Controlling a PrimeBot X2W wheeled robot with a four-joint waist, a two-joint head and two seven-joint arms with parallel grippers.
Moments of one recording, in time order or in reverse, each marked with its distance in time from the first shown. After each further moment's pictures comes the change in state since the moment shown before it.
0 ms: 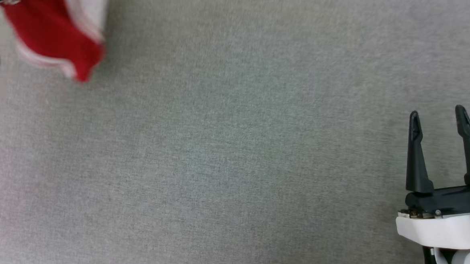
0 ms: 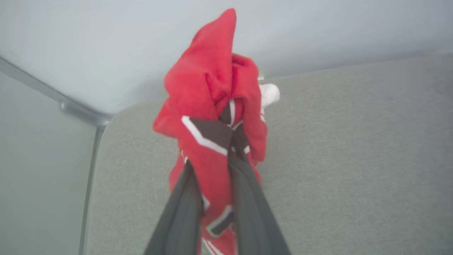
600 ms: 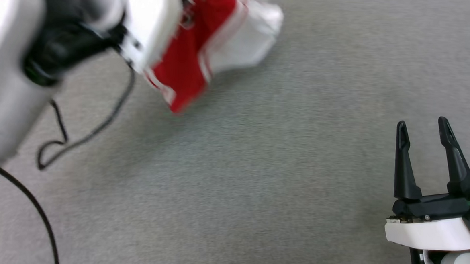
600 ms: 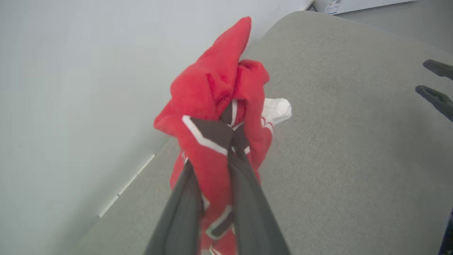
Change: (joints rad) left arm -0.197 -0.155 -0.411 -0.258 -0.027 0.000 0.053; right arm 0.019 0.023 0.022 0.049 0.073 0.000 0.000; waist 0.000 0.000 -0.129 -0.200
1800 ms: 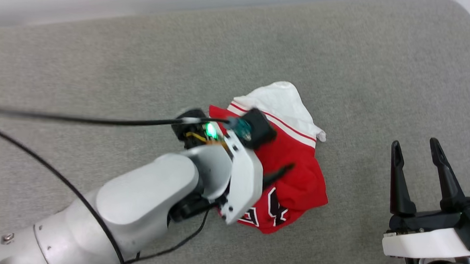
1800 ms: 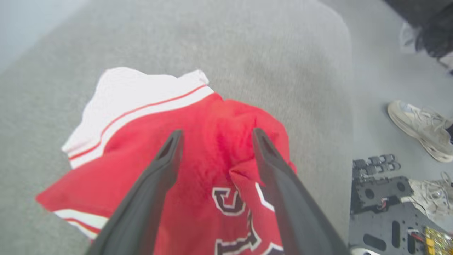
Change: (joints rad) left arm 0.352 -0.190 -0.458 0.152 0.017 0.016 -0.484; right arm 0.042 0.001 -0.010 0.063 0.022 0.000 0.000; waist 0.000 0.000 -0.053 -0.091
